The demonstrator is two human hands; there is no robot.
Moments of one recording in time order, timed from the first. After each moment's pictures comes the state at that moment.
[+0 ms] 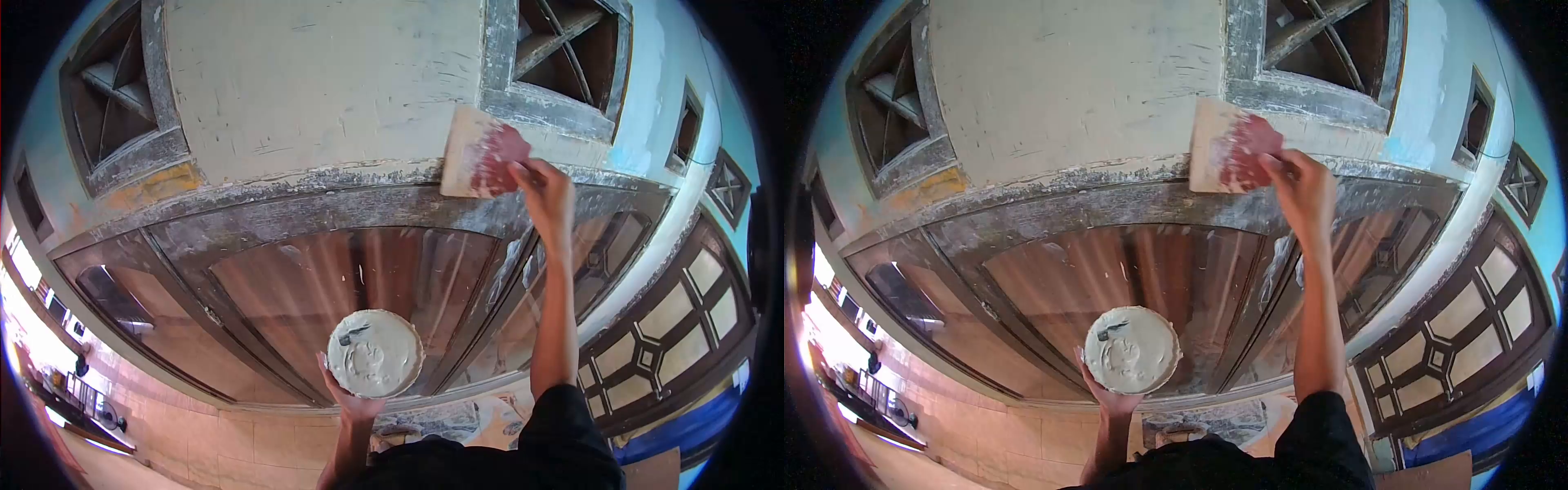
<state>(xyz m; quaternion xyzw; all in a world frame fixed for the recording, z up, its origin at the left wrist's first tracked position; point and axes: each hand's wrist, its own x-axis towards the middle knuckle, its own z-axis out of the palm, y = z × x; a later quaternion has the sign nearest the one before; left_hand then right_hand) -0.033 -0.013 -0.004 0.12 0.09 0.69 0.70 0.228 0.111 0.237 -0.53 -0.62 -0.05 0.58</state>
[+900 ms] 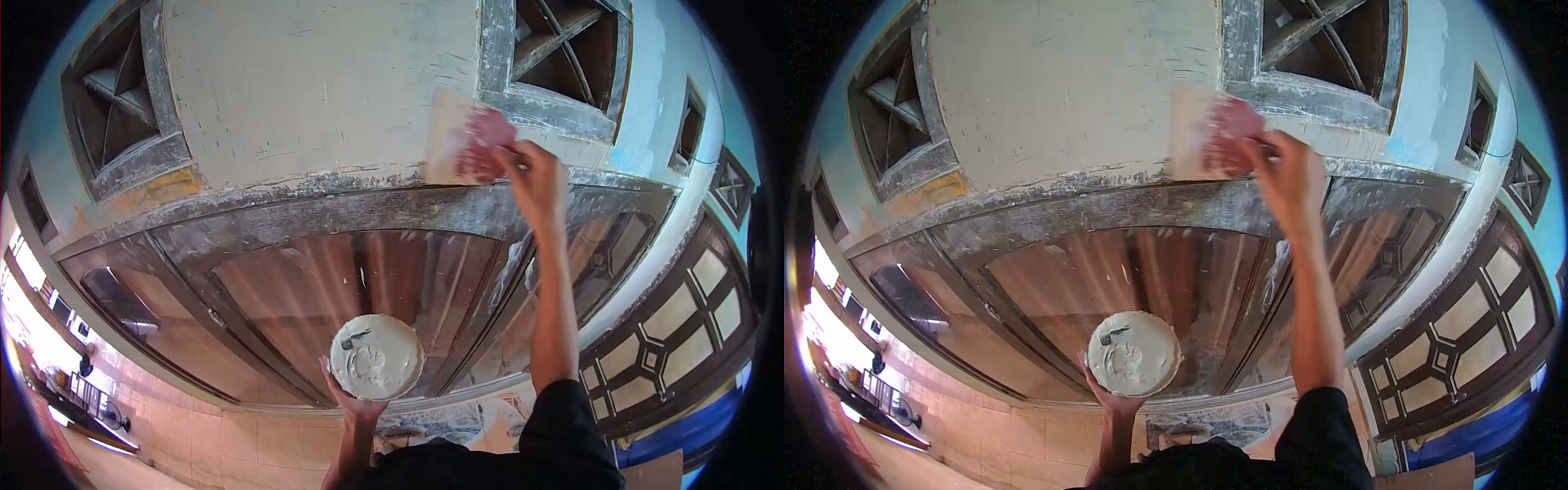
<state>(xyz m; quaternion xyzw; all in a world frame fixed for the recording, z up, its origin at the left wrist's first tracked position) -0.033 -0.017 0.000 0.09 0.10 0.71 0.69 0.209 0.118 0.257 -0.52 -0.64 -0.10 0.55</state>
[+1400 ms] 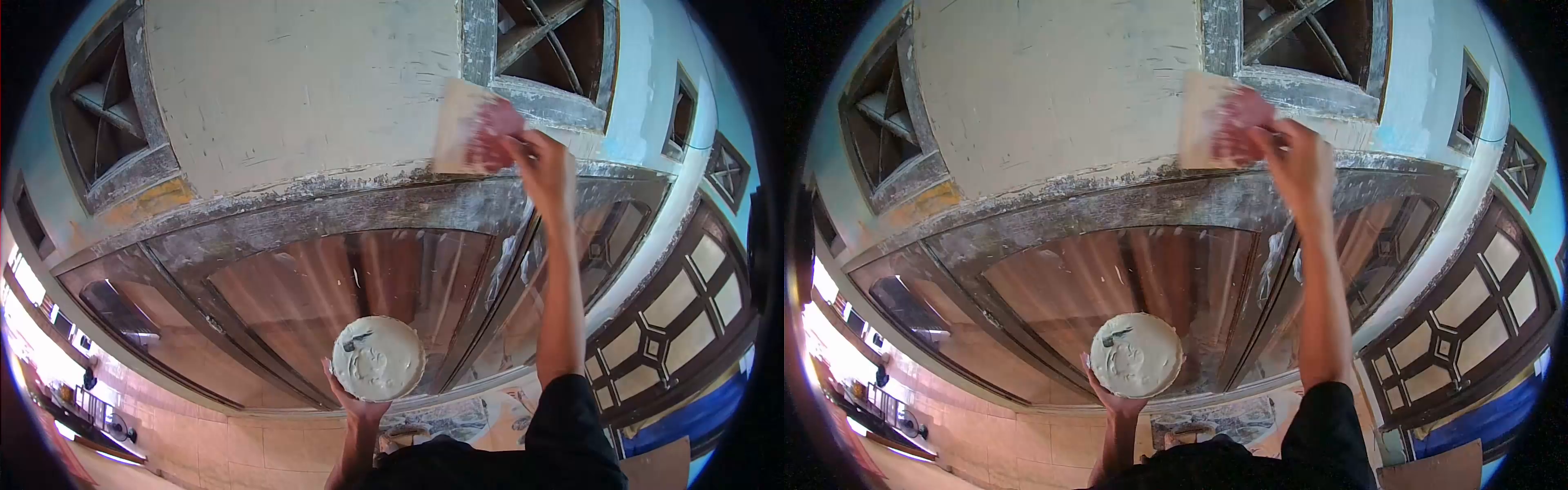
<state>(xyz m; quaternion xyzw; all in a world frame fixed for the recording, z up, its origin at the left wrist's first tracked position) -0.027 -0.020 0.003 0.12 0.11 0.70 0.69 0.232 0.112 0.267 -0.55 -0.63 -0.12 0.54</state>
